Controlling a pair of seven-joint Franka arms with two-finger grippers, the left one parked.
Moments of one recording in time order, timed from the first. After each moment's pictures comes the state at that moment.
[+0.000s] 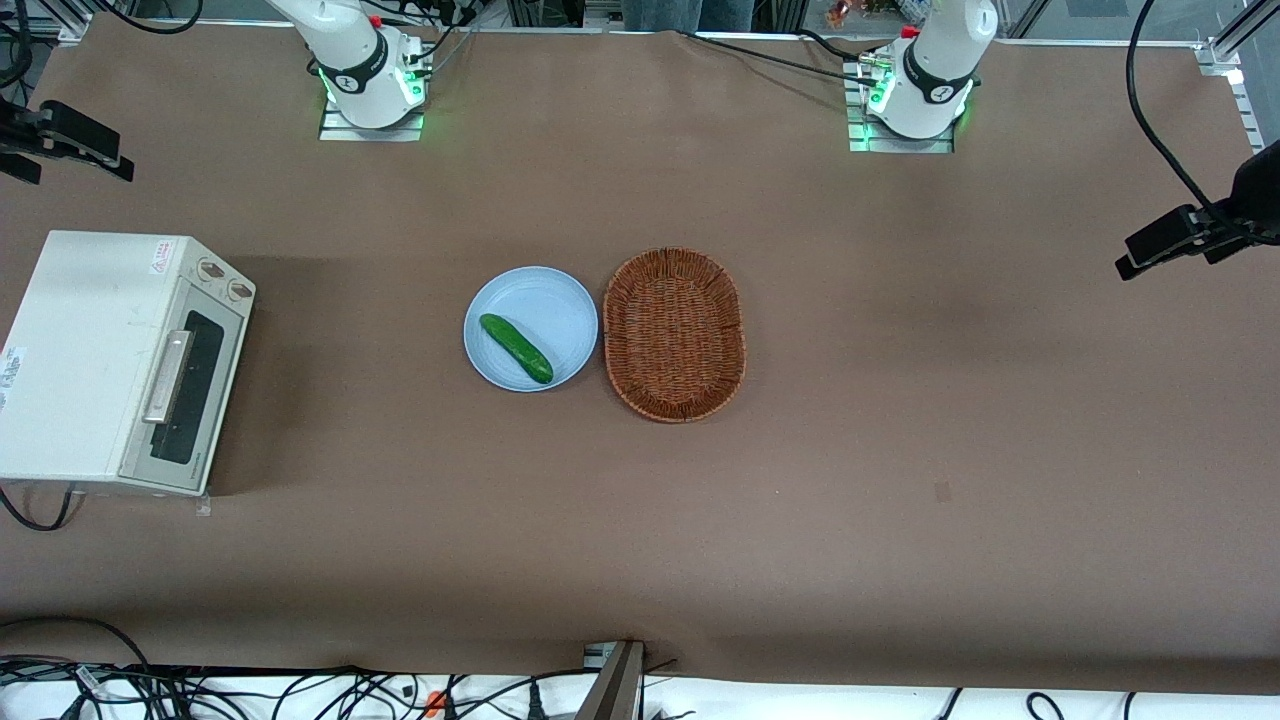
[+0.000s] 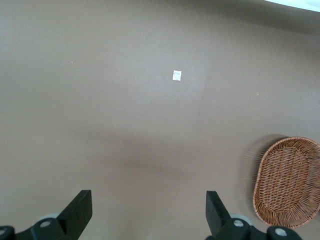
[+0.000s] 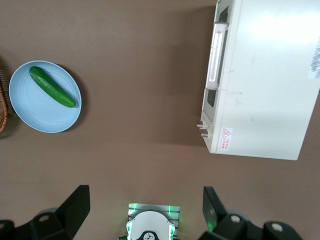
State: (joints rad) arm 0.01 0.01 -0.05 -1.47 0.01 1.33 -0.08
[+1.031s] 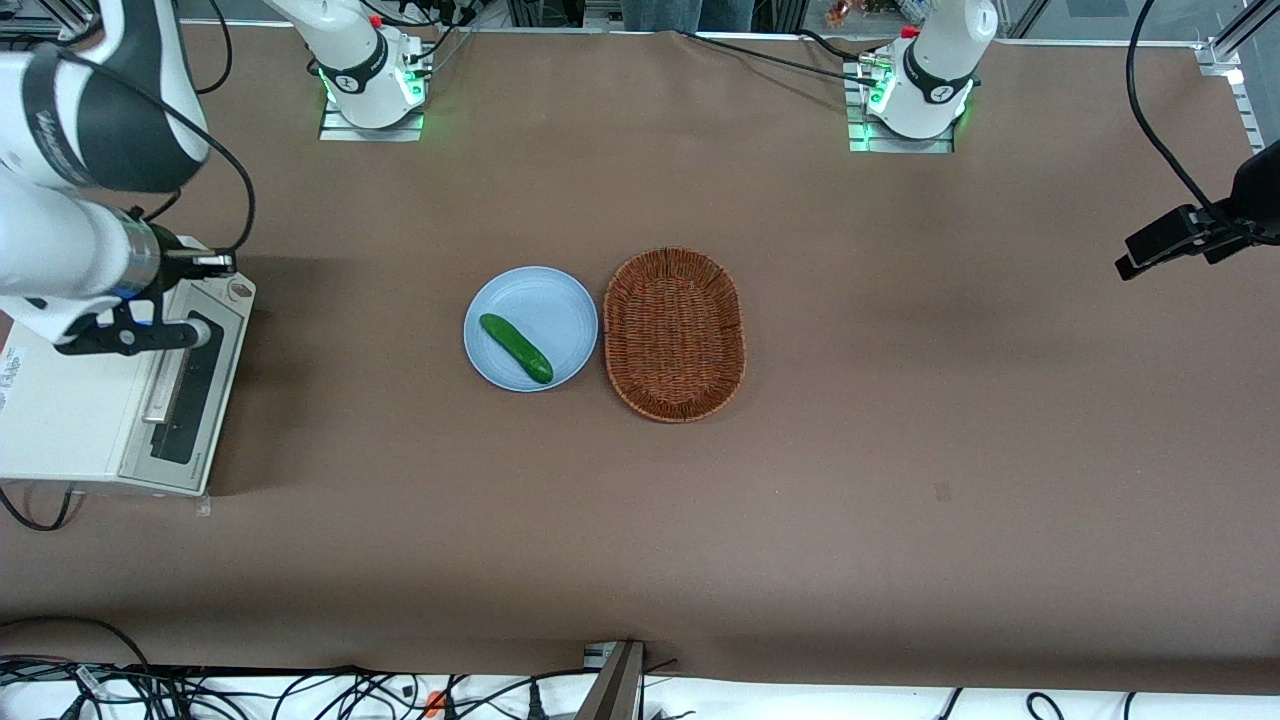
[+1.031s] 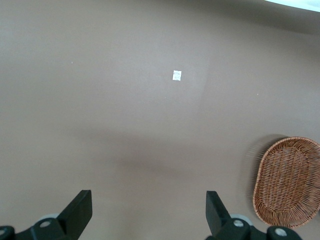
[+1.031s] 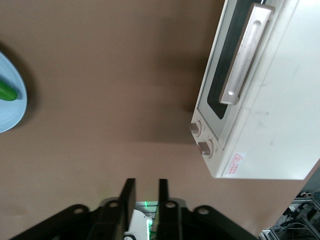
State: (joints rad) arm 0.14 0.29 -0.04 -1.49 -0.17 1.39 0.00
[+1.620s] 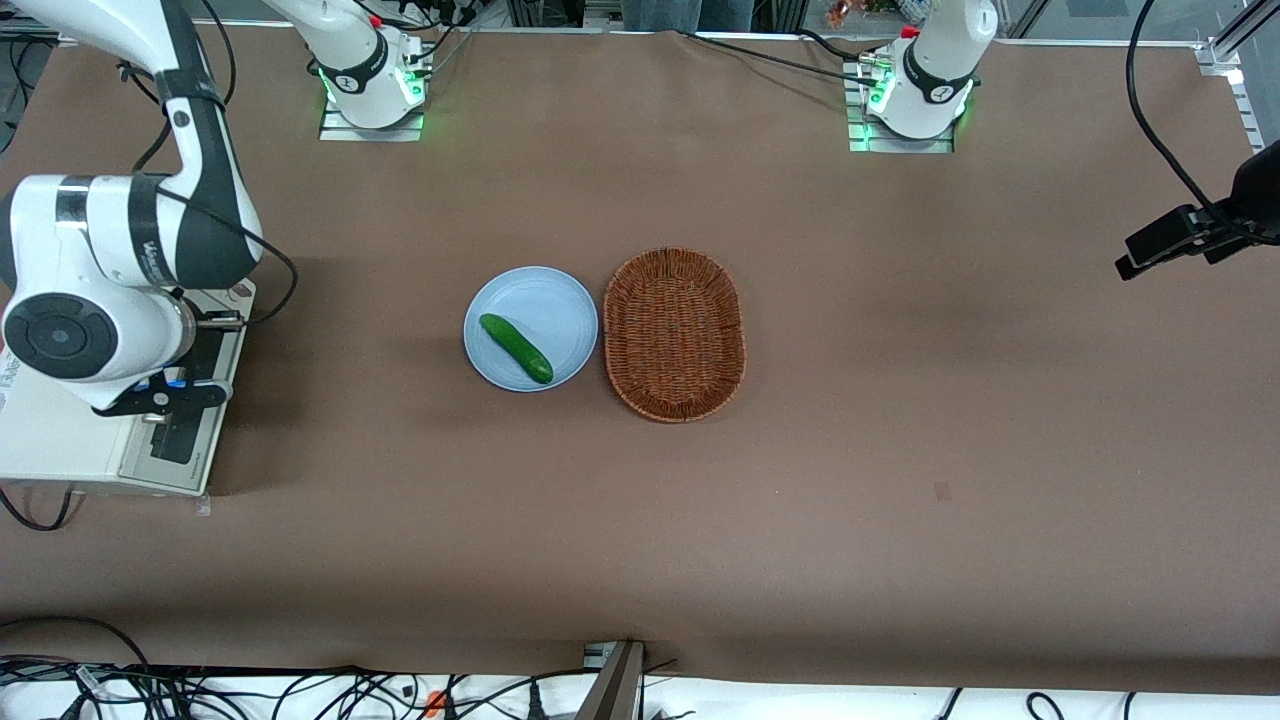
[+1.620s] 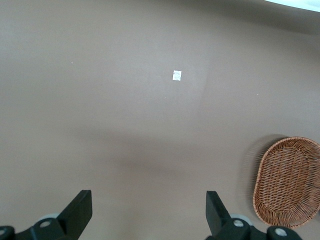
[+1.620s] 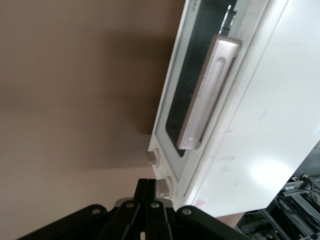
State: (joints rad) arm 0.12 0.44 -0.05 -1.49 -0.35 1.51 0.00
